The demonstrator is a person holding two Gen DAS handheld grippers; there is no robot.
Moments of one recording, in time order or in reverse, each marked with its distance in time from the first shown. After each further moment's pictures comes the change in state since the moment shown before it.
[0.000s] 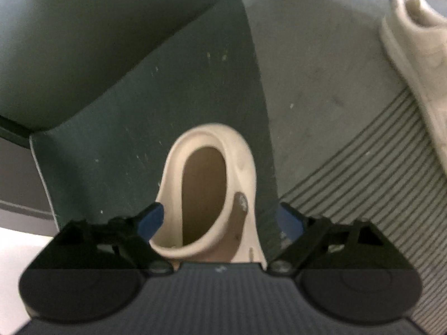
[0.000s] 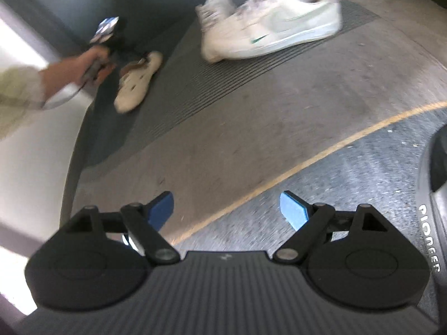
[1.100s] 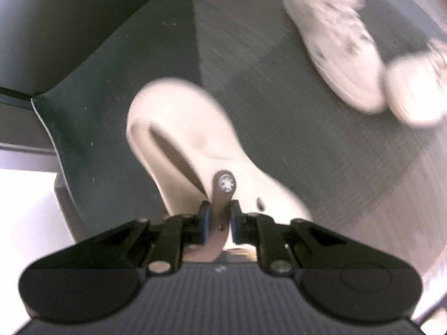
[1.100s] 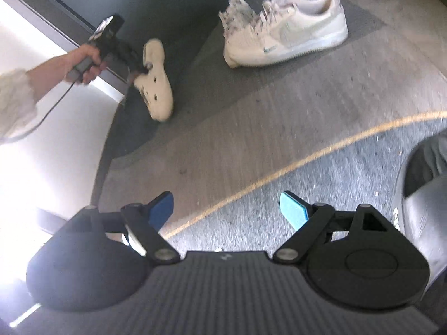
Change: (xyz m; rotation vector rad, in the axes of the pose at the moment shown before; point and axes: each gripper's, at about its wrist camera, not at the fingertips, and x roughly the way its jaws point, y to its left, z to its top) left arm -0.179 -0.057 -0.086 0.120 0.142 -0.116; right arm -0.059 -0.048 0.019 -0.027 -0.039 0.159
